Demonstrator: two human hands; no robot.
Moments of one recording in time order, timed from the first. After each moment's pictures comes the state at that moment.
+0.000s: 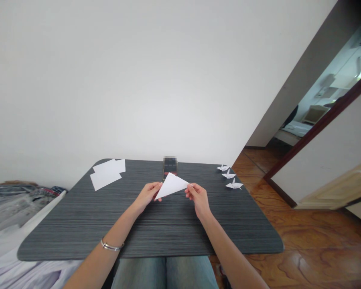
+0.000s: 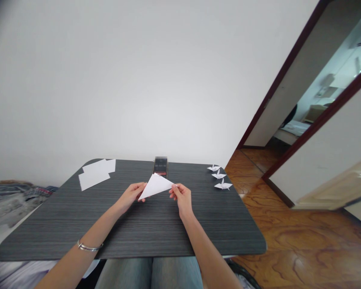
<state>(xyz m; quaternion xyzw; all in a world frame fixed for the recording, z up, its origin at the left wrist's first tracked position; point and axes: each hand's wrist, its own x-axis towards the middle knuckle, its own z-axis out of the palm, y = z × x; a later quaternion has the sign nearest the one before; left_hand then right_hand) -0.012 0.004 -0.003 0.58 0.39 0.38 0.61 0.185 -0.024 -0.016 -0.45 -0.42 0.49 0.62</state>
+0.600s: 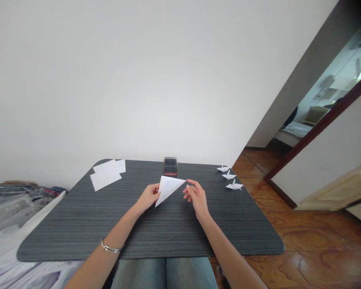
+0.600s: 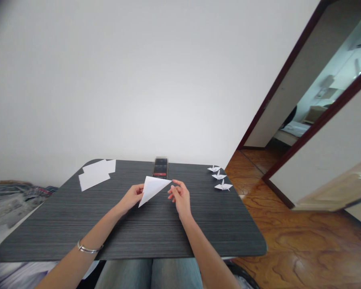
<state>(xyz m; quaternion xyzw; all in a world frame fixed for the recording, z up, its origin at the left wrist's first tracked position) -0.009 0.003 -0.007 0.62 0.37 0.36 0.59 0.183 -0.024 -0.016 -0.46 -0.45 0.47 0.61</state>
